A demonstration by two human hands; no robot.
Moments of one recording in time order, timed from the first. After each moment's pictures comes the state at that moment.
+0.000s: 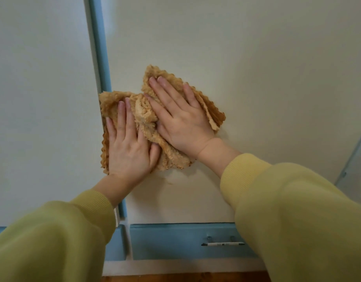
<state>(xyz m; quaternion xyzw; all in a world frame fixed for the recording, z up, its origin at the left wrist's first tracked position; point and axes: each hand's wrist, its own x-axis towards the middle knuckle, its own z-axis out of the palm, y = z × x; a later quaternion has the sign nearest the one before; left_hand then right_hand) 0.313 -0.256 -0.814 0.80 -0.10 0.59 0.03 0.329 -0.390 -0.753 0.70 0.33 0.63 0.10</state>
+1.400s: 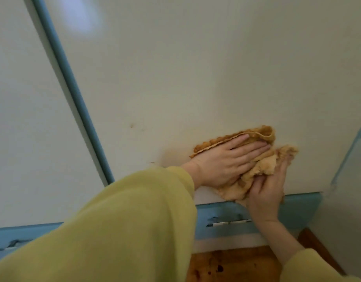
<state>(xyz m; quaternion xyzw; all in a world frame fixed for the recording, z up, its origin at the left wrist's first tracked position) 0.334 -0.402 -0.863 0.65 -0.55 0.44 -0.26 0.264 -0.537 -0.983 0.76 0.01 0.51 -0.41</state>
